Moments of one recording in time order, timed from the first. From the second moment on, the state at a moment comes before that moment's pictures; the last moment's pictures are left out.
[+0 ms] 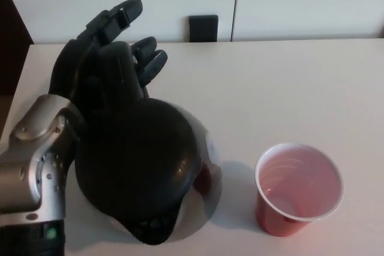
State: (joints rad) left_arm -0.40 0.15 0.15 -0.05 -0.28 0.55 -0.24; right_arm -0.06 -0.38 -0.21 1.18 0.08 -0.08 0.31
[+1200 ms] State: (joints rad) left_arm -0.58 0.51 -0.14 0.29 0.02 0.25 -0.34; right_arm -0.12 -0.38 -0.21 1.16 0.08 -0.06 0.30
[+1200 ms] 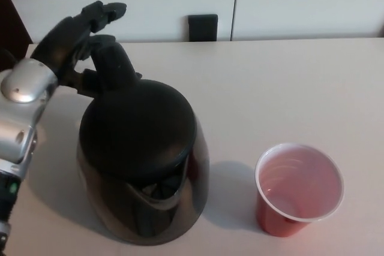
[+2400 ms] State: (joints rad) left_arm -0.34 0.81 0.12 0.24 -0.16 0.26 -0.79; right_arm -0.12 -0.39 -0.21 1.16 0.09 -0.05 0.30
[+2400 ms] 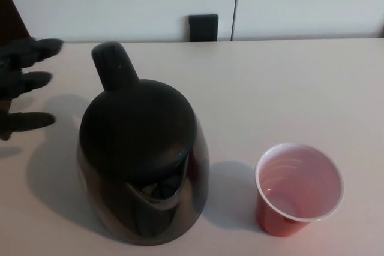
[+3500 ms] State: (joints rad) left_arm 0.41 0.55 0.74 0.75 -0.25 -0.04 -0.58; right_arm 0.04 -0.39 -0.24 1.21 0.08 -0.10 0.27
